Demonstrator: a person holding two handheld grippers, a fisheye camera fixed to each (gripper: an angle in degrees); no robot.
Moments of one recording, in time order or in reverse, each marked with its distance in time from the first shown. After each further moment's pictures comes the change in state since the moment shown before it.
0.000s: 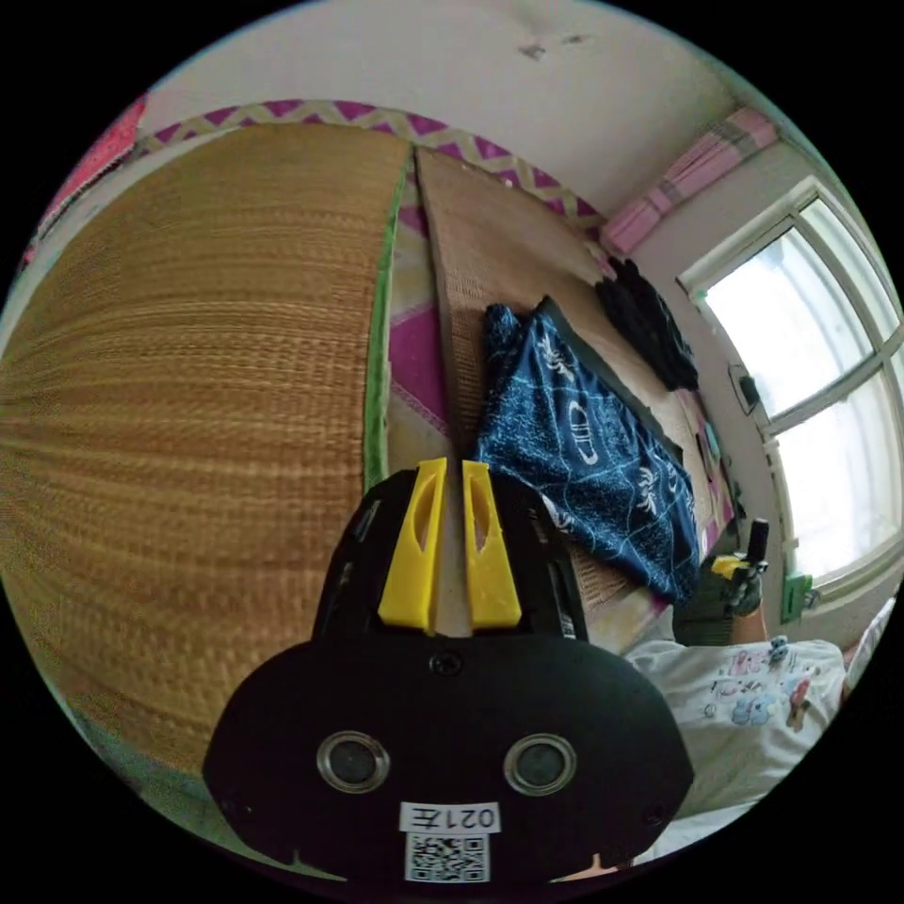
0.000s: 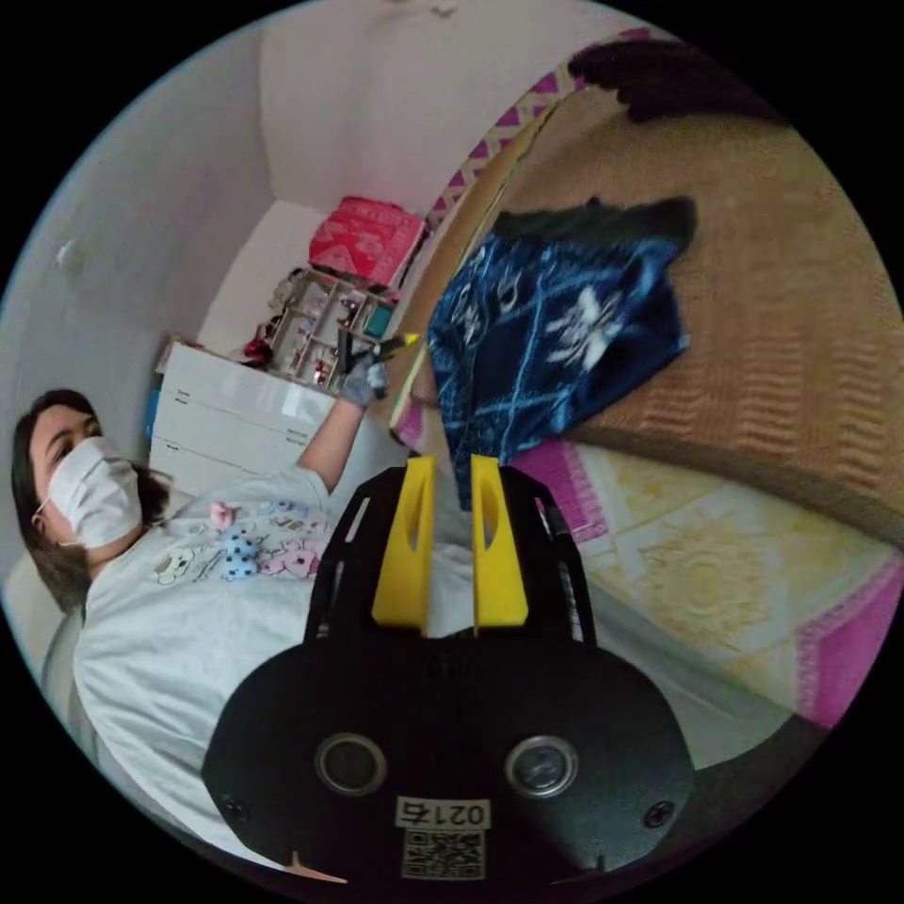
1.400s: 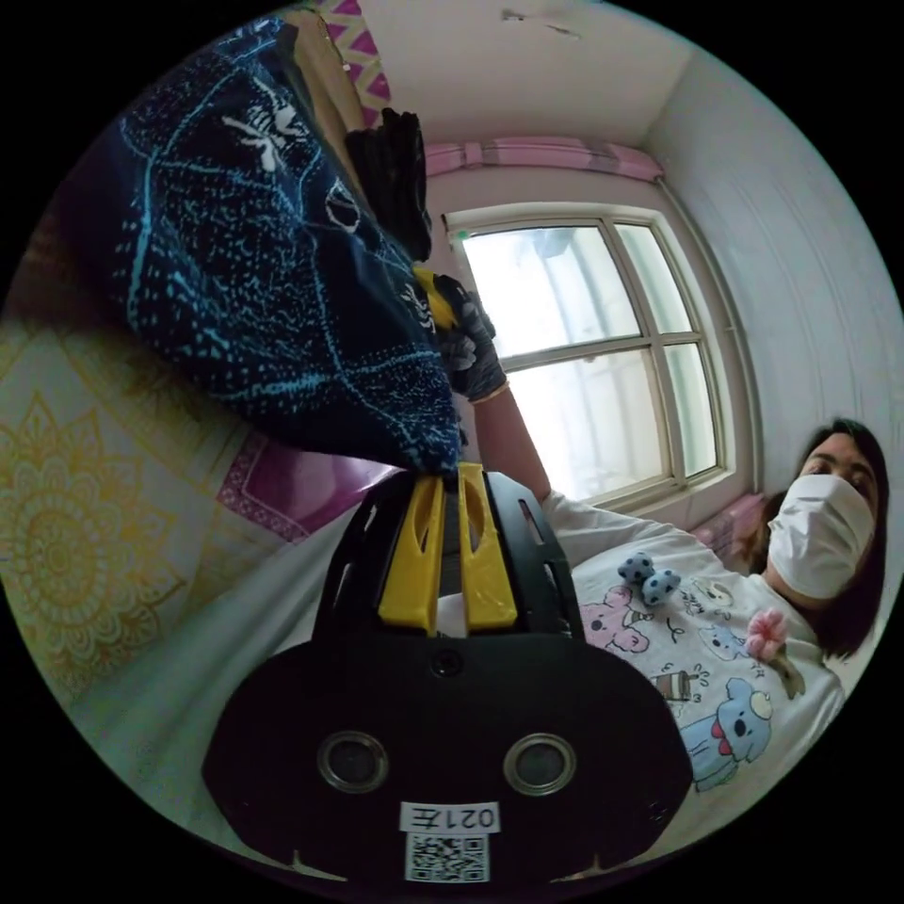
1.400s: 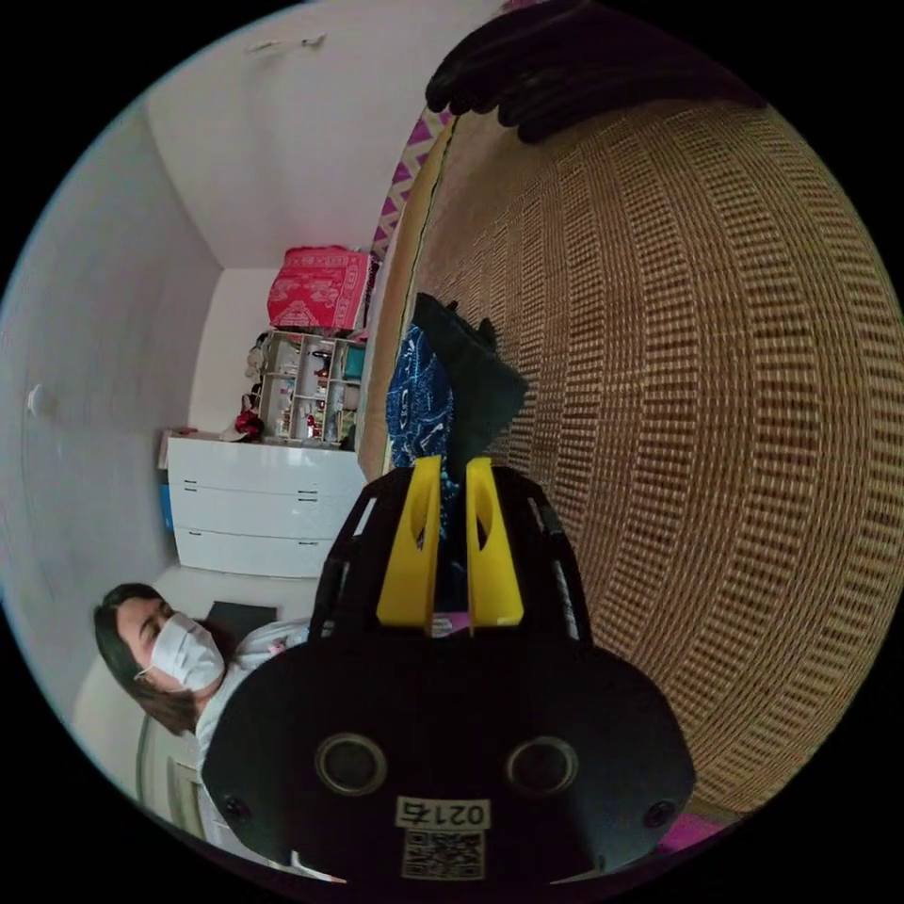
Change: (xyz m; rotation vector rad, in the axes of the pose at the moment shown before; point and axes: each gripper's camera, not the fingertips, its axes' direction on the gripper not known) left arm 0.190 0.232 0.070 -0.166 1.029 -0.067; right arm 0.142 -0.163 0.027 -0.034 -0.081 0.243
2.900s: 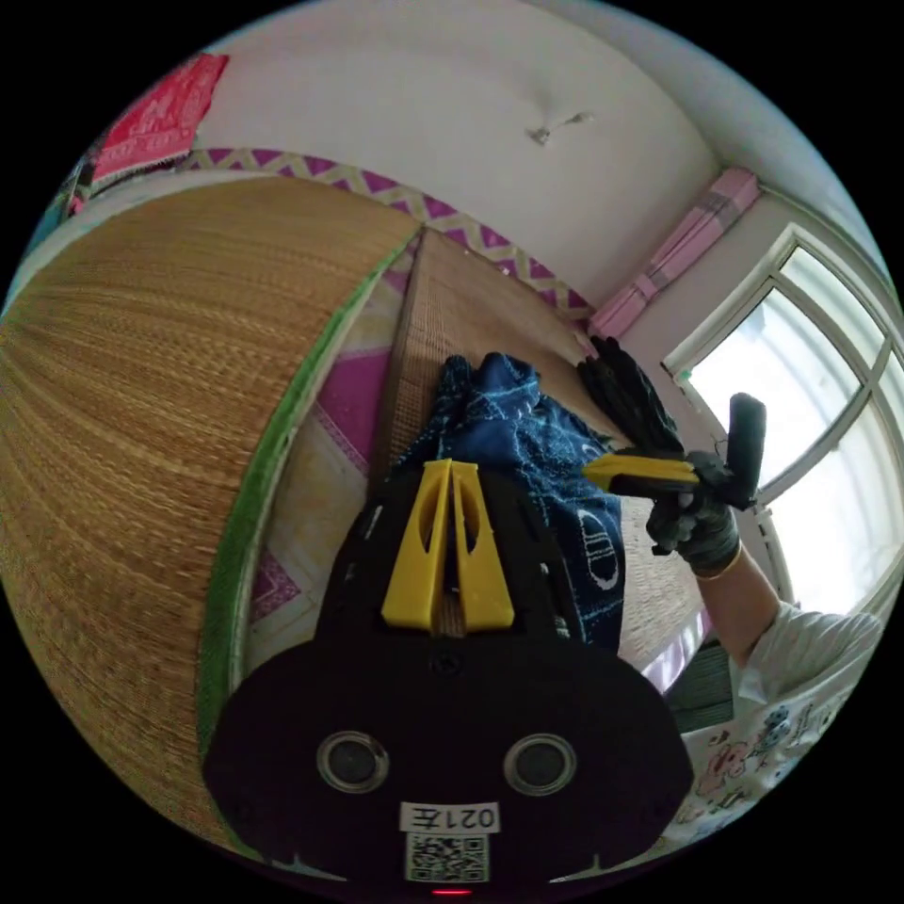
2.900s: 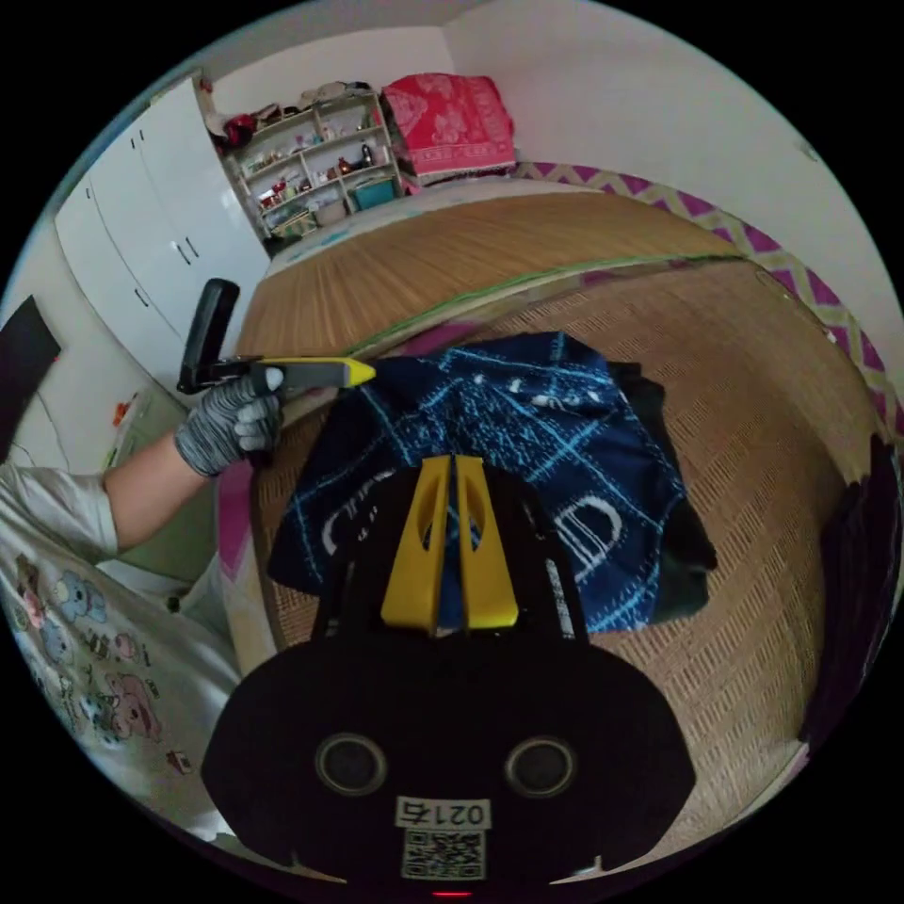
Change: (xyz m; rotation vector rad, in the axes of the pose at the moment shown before) left arm 0.029 -0.145 -0.233 0.476 -0.950 0.139; right arm -0.145 -0.007 0.423 -0.189 0.649 -0.851
